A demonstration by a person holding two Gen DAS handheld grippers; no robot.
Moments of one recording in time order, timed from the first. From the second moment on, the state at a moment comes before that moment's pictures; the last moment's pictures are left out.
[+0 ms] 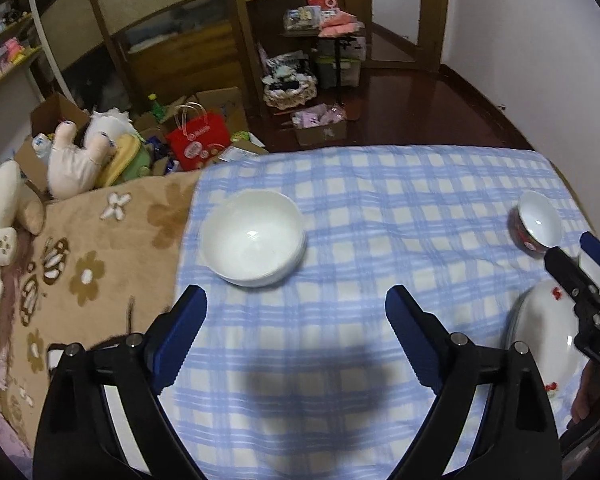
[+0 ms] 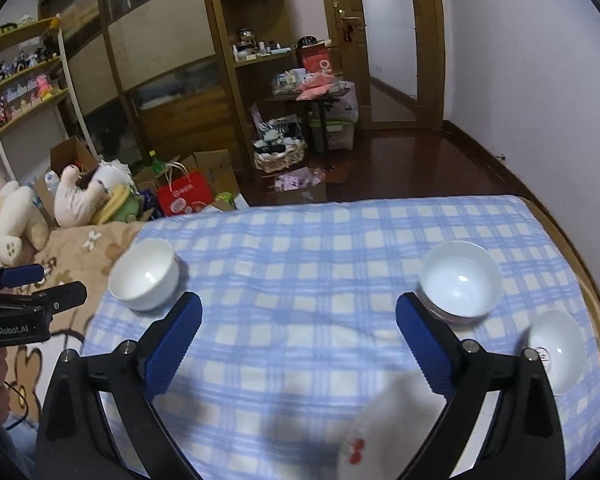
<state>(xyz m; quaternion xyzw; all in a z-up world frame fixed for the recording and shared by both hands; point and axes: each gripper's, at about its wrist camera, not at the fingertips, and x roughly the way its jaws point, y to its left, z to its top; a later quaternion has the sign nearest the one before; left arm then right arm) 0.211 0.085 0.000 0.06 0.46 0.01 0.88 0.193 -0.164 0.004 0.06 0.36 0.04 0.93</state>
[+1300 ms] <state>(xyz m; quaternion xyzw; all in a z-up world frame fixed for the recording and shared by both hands) 0.293 0.182 -0.041 -0.05 0.47 0.07 0.88 0.290 -0.059 -0.017 0.05 0.37 0.12 0.92</state>
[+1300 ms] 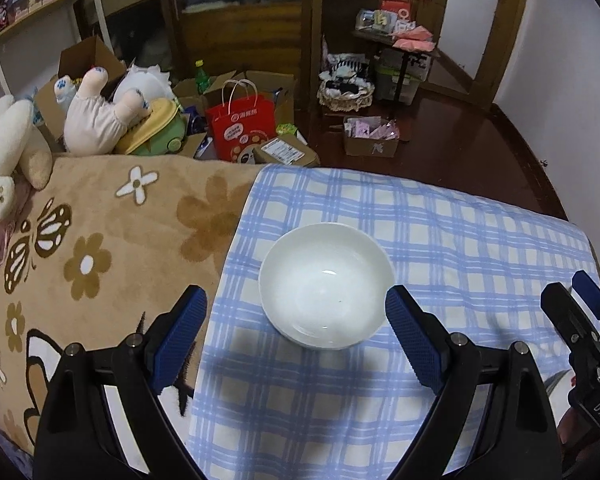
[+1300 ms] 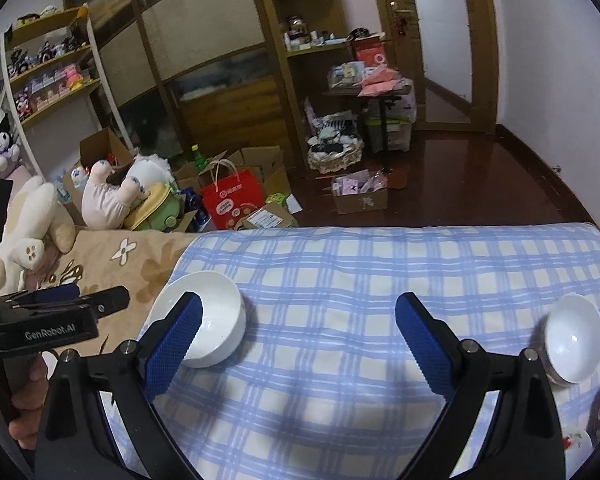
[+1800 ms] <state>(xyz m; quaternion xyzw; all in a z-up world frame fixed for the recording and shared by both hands) 0.323 0.223 -0.112 -0.06 0.54 0.14 0.83 0.350 0.004 -0.067 0.03 0.42 0.16 0.89</state>
